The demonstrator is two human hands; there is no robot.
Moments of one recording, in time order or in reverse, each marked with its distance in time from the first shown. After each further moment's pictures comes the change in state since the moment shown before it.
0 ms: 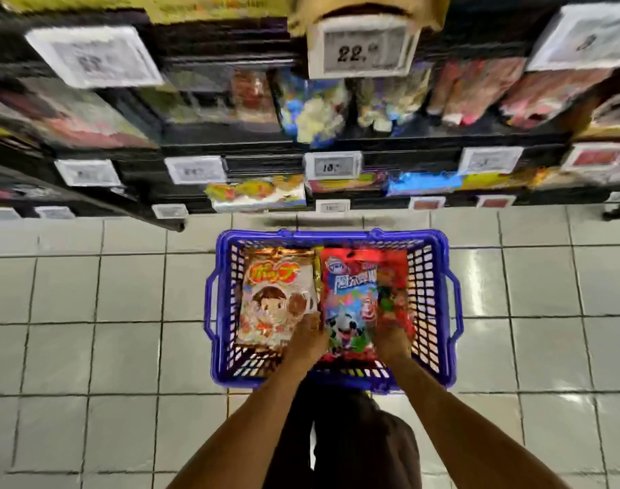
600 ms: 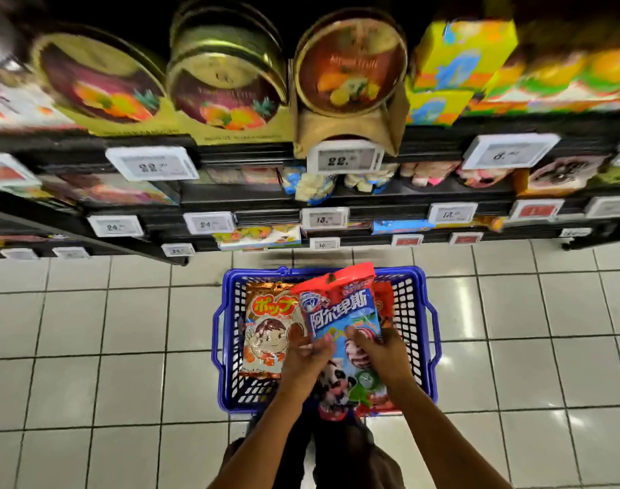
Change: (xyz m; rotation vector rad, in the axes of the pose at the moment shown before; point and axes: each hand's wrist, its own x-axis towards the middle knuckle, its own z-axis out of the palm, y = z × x) left_hand -0.075 0.054 -0.041 -0.453 0.014 0.069; right_hand -0.089 -0.086 -0.032 0.248 0.016 -0.199
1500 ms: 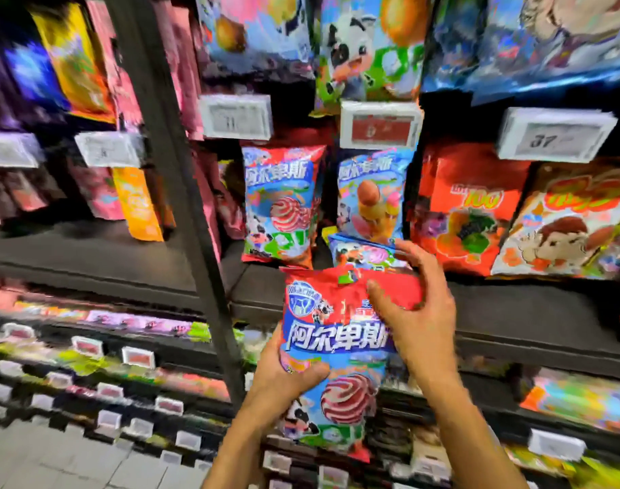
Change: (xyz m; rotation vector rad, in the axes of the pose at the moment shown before) left_hand -0.395 0.461 -0.296 -0.305 -0.064 0.960; right_hand -0.484 -0.601 0.102 0.050 0.153 -1.484
